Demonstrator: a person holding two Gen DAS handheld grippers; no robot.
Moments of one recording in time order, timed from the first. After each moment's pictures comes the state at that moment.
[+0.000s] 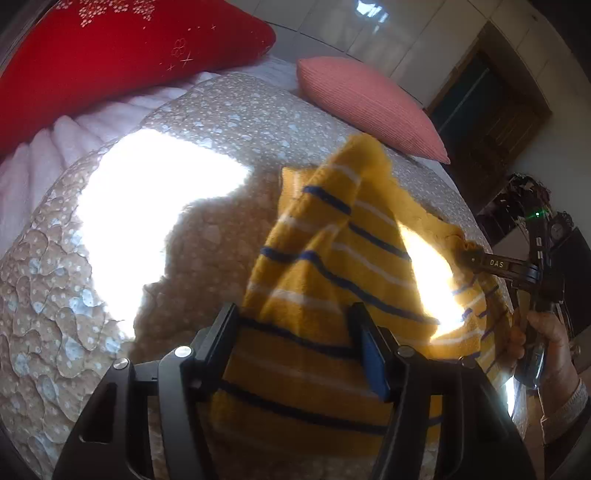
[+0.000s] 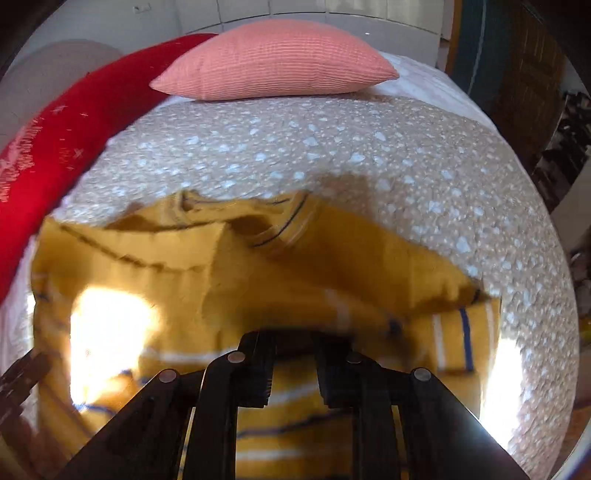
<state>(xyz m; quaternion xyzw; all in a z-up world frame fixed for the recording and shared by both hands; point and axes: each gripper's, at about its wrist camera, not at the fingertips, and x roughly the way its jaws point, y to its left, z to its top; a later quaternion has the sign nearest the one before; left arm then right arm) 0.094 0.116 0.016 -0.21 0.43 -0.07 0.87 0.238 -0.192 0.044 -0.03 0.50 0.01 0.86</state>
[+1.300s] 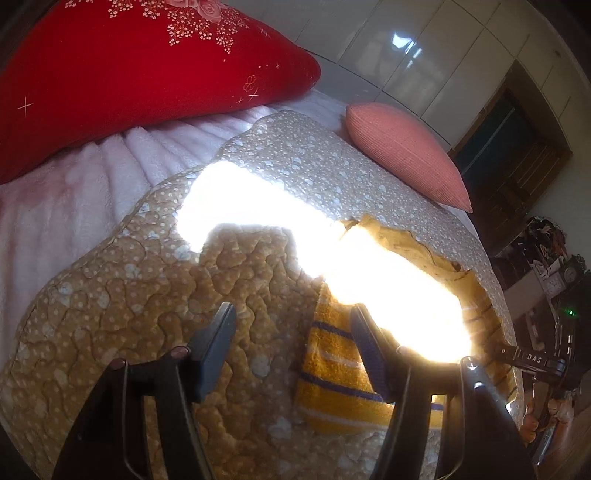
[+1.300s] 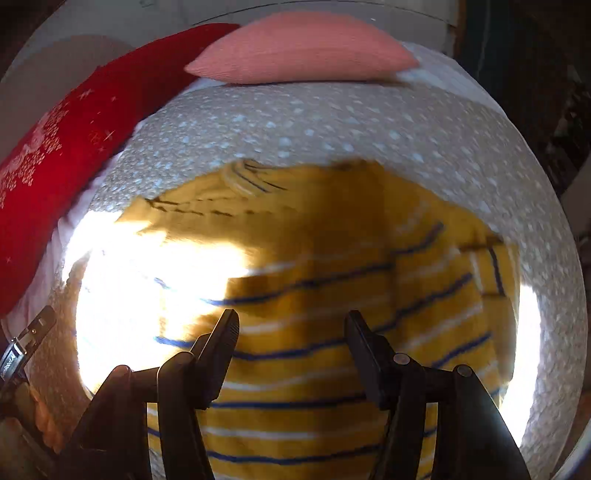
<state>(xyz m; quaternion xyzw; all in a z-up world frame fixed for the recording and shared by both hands) 0.059 0.158 0.042 -0.24 0.38 0.00 0.89 0.140 -0.225 0.060 0.08 0.54 0.04 0.84</state>
